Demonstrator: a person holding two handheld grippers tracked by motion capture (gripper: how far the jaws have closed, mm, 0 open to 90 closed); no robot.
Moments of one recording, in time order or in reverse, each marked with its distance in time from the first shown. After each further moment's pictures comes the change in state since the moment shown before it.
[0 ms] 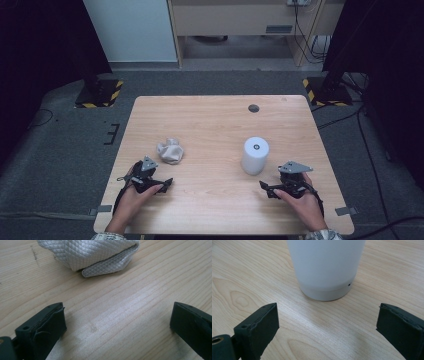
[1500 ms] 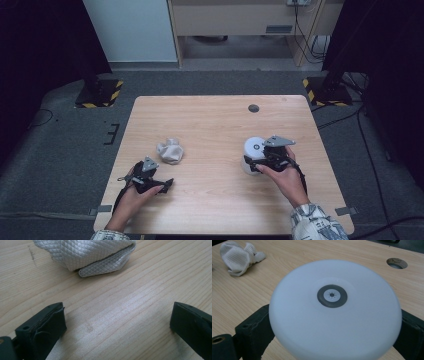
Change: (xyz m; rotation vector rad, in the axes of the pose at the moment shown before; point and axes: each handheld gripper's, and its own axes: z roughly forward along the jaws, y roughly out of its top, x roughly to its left) left arm -0.003 -0.001 -0.001 0.003 -0.002 0.005; right arm 0.008 0.081 0.035 -0.070 -0.027 -0.014
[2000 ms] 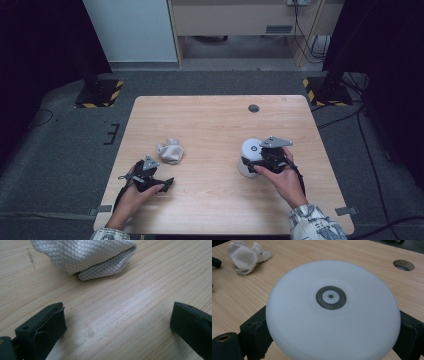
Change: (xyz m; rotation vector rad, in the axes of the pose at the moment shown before) left arm 0.002 0.003 0.003 0.000 -0.007 0.004; right arm 0.012 0.003 -0.001 0.004 0.024 -0.022
